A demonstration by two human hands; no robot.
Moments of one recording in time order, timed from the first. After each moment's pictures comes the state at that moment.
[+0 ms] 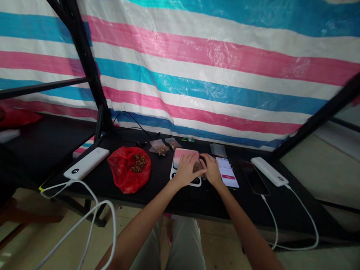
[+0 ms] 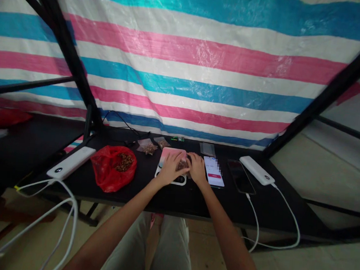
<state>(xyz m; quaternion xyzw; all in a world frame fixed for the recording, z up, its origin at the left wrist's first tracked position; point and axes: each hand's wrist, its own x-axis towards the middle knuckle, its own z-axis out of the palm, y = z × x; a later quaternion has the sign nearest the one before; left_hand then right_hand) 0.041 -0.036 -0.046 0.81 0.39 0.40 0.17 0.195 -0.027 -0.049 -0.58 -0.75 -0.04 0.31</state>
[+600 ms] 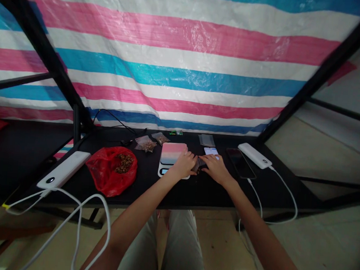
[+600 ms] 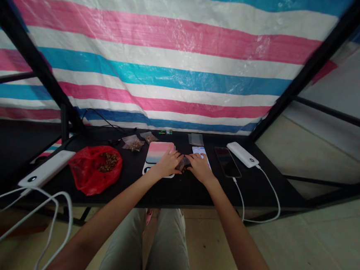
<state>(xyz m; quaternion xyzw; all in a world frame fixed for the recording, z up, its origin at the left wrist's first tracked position) 0.076 -0.030 -0.035 0.94 0.29 0.19 0.06 0.255 -0.077 -0.028 -0.55 -0.82 -0.11 0.10</state>
